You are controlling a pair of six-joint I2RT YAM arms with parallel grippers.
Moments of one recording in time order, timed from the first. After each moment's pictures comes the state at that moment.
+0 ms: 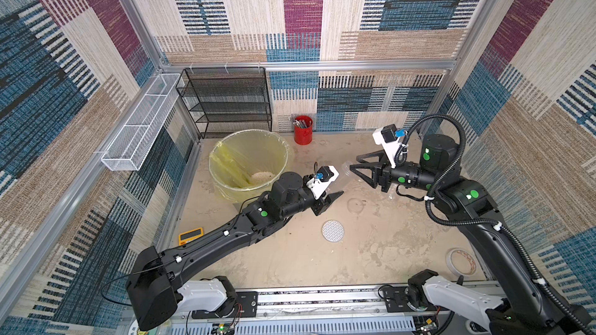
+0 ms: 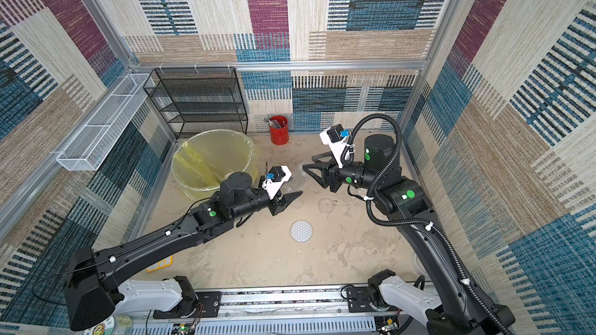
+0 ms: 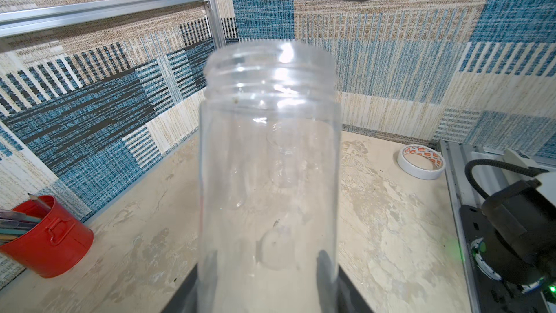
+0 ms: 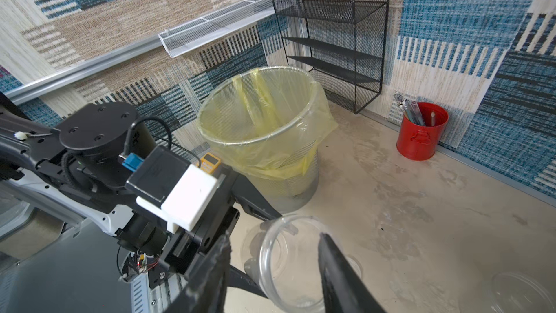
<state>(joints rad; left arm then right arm) -0.89 1.28 0.98 0.06 0.13 0.16 0.40 1.07 1.35 -0.62 -0.62 0.03</state>
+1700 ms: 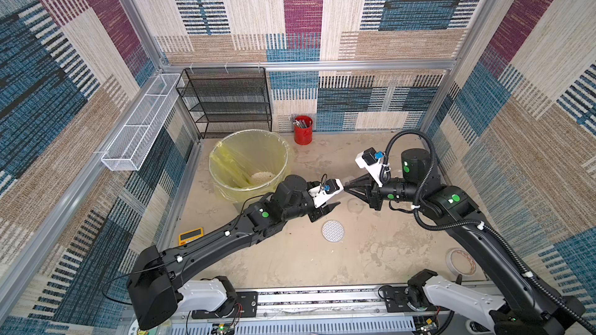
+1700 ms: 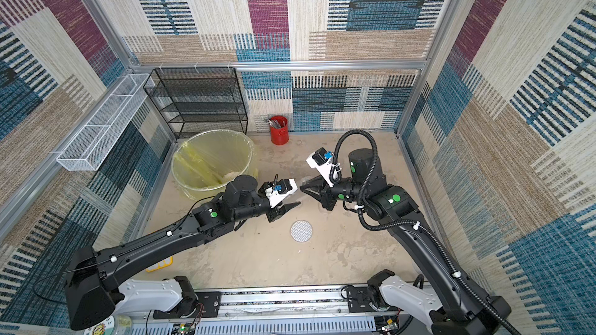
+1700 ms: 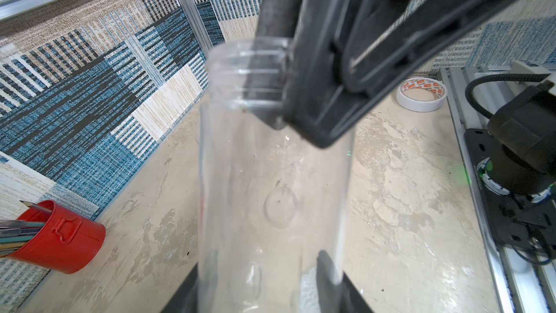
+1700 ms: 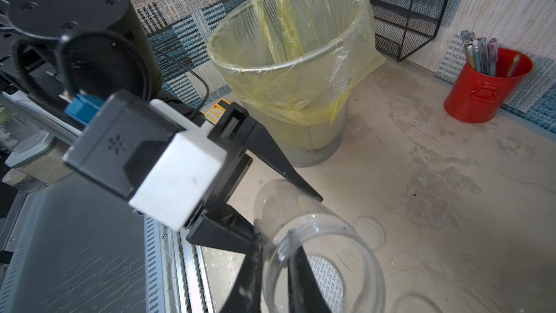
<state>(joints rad) -0.90 1.28 0.99 -0.07 0.14 0.34 0.48 1.03 1.18 -0.65 -0.65 -0.09</state>
